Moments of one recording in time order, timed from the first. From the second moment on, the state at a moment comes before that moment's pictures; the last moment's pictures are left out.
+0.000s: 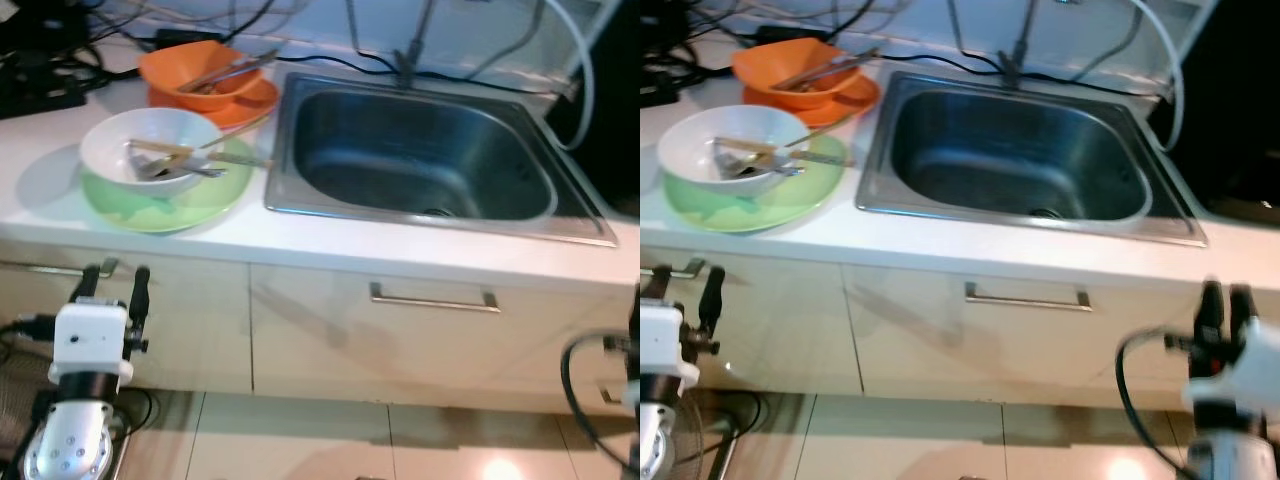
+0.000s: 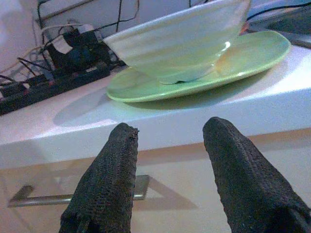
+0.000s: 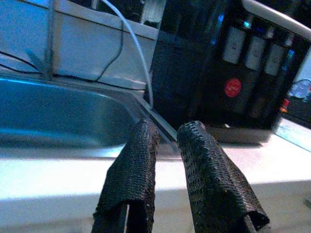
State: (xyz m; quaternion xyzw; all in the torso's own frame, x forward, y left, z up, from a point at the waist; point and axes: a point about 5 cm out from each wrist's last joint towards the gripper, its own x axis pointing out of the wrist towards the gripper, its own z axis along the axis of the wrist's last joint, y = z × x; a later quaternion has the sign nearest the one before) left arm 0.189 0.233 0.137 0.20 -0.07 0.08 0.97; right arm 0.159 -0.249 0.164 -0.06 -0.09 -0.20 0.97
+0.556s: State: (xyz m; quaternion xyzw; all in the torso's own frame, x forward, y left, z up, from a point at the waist) left arm 0.246 0.191 0.200 0.25 -0.19 0.00 0.95; right arm 0.245 -0.205 0.201 0.01 -0.14 -0.10 0.99
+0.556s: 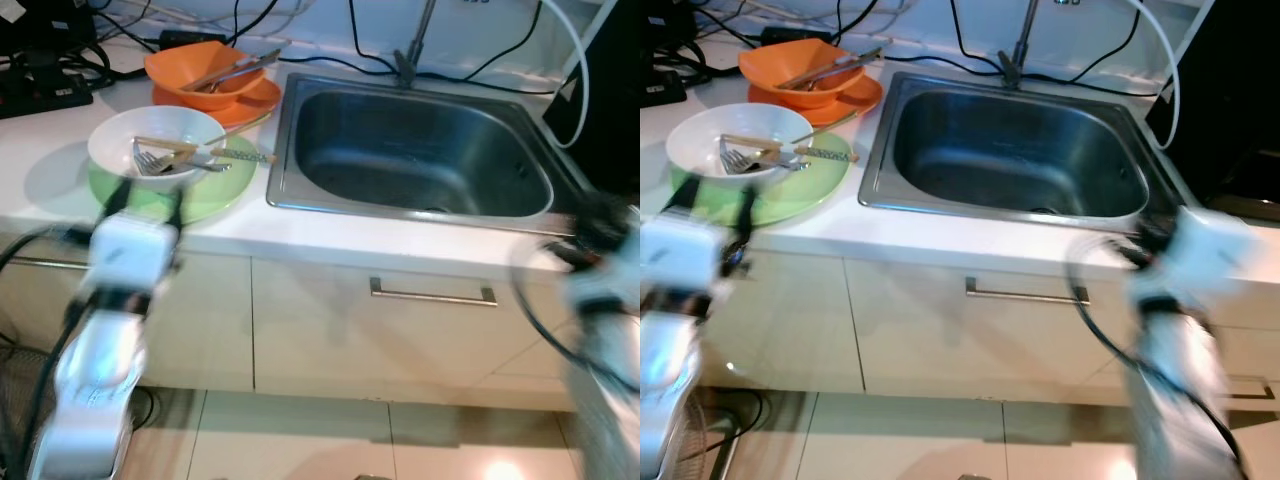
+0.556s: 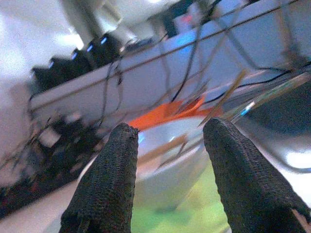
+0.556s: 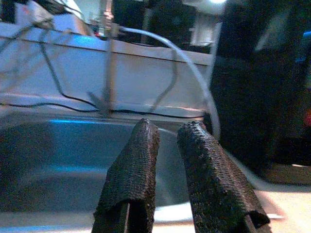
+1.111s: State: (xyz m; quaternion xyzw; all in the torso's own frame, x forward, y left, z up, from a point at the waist) left arm 0.261 0.155 0.210 0.29 -0.21 -0.10 0.93; right arm 0.299 -0.171 0.193 0.07 -0.11 -0.05 0.99
